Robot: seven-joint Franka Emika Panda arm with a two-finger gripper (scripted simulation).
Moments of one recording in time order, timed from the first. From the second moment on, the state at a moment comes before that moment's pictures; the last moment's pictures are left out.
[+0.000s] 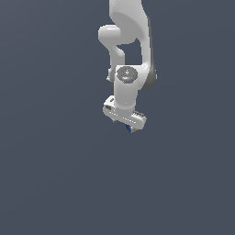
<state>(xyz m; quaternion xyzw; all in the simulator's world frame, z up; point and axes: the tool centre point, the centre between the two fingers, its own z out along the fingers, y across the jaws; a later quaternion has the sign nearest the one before) -0.046 0.027 0.113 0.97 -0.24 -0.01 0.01</state>
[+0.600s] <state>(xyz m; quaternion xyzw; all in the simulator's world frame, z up) -0.070 0.059 0.097 0.93 -0.37 0.00 0.00</state>
